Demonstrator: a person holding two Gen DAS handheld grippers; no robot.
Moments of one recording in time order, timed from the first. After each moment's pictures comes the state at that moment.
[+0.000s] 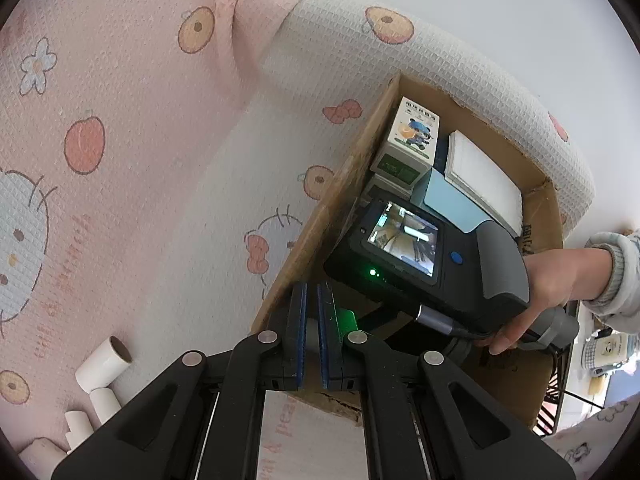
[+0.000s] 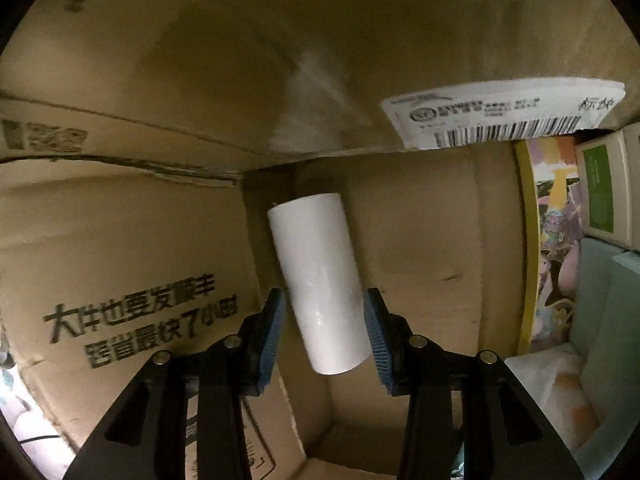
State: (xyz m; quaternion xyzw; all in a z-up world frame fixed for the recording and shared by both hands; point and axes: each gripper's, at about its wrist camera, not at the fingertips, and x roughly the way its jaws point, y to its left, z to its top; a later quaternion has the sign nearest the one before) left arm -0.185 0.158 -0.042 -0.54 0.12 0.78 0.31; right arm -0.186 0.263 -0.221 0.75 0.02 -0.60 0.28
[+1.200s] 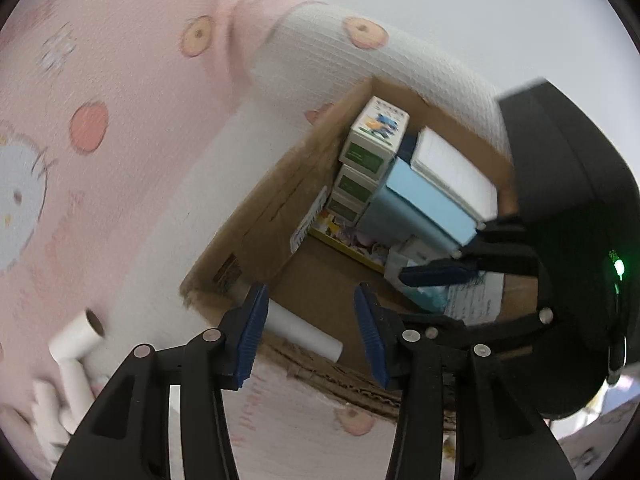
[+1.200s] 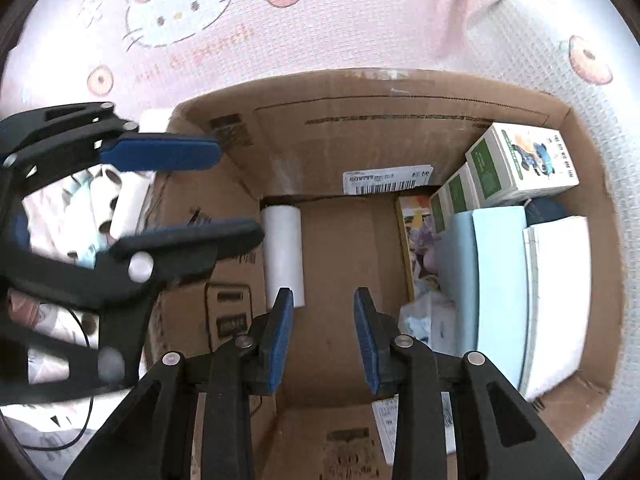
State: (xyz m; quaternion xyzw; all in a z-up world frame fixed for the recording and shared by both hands) left arm -0.133 0.152 -0.040 -0.50 0.06 0.81 0.30; right arm -0.127 0.256 -0.103 0.61 0.15 -0.76 0.19
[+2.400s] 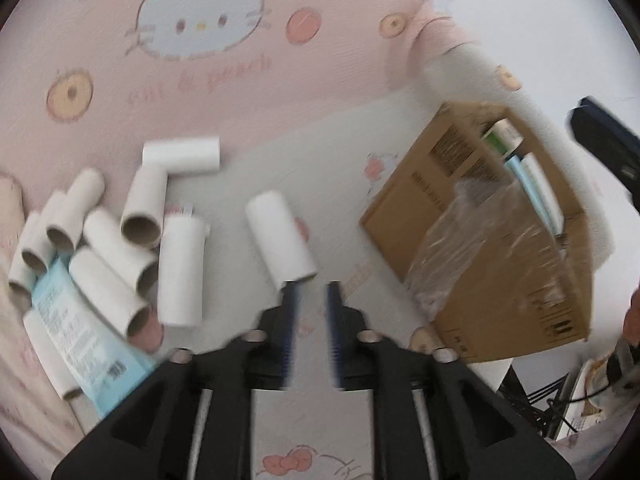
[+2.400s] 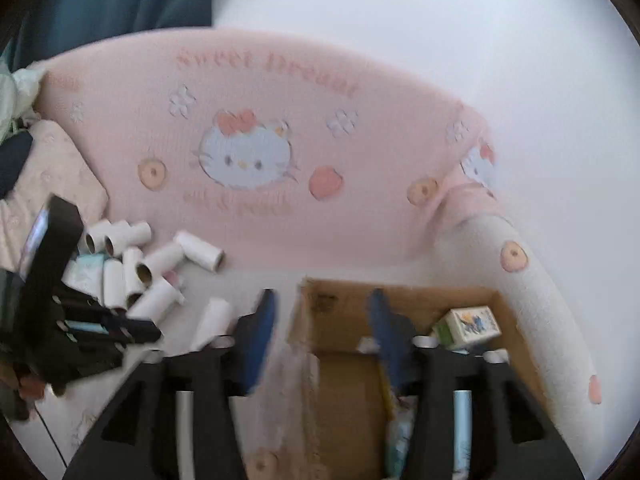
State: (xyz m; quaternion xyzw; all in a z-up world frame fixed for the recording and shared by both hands) left arm -0.033 -0.003 -0.105 -0.51 -0.08 0.85 0.11; right arm -0.002 0.202 -0.015 0.27 0.21 -0.92 0.19
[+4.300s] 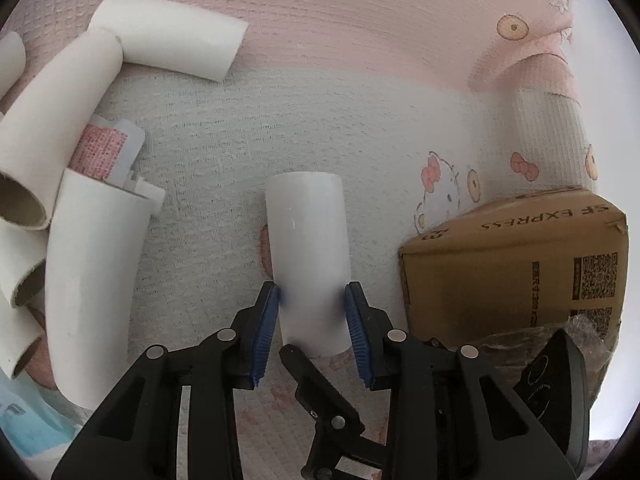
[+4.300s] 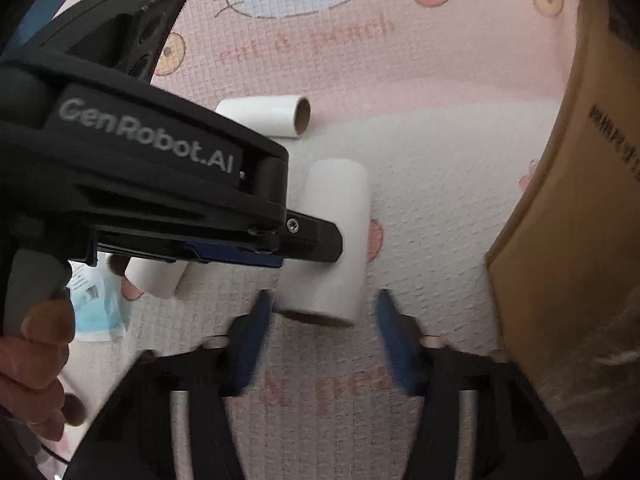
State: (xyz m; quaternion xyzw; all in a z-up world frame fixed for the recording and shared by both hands) left arm -0.140 -0.028 -0.216 -0.61 -0.27 0.74 0.12; right arm -0.067 0.139 -0.253 0.48 0.06 -0.83 0.29
